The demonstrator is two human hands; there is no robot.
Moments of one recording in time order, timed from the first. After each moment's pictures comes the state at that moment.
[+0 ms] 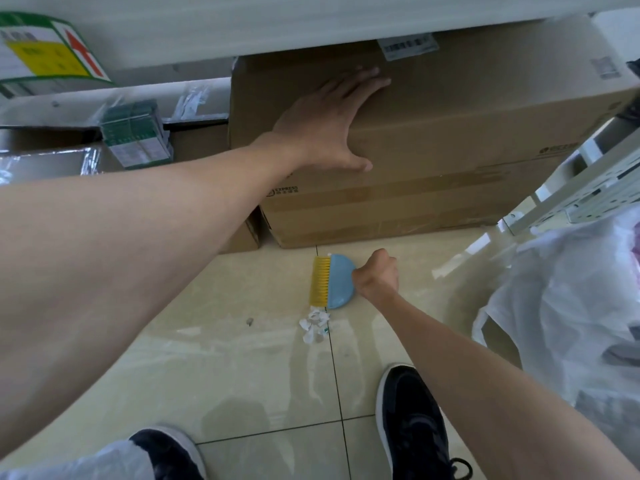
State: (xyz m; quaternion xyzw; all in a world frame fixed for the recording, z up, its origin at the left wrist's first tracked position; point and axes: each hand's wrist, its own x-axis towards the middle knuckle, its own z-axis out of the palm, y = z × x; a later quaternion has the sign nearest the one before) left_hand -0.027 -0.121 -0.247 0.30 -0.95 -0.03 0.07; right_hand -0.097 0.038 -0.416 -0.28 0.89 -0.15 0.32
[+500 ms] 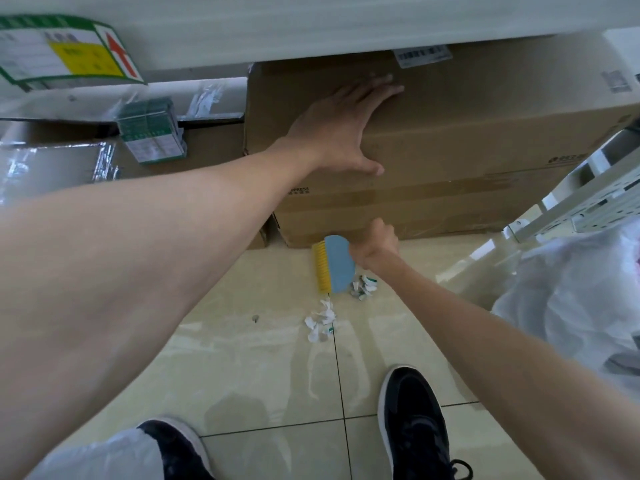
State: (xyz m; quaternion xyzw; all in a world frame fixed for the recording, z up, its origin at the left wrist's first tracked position) left_hand -0.026 -0.120 -0.247 0.30 -0.95 -0.05 0.08; right_hand -0.095 0.003 -0.369 -0.36 0.86 -0.16 0.32
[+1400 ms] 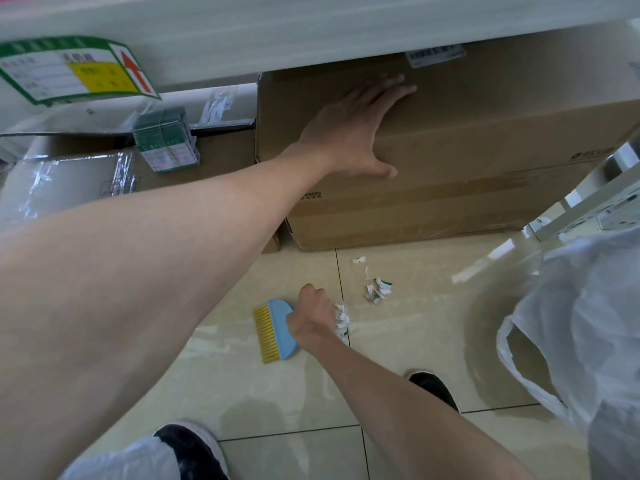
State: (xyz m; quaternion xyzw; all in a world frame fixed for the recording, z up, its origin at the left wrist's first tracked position) left_hand -0.026 -0.119 -0.245 0.31 -0.95 -0.05 0.07; right_hand 0.040 0.046 -0.409 -0.46 0.79 -0.08 0.39
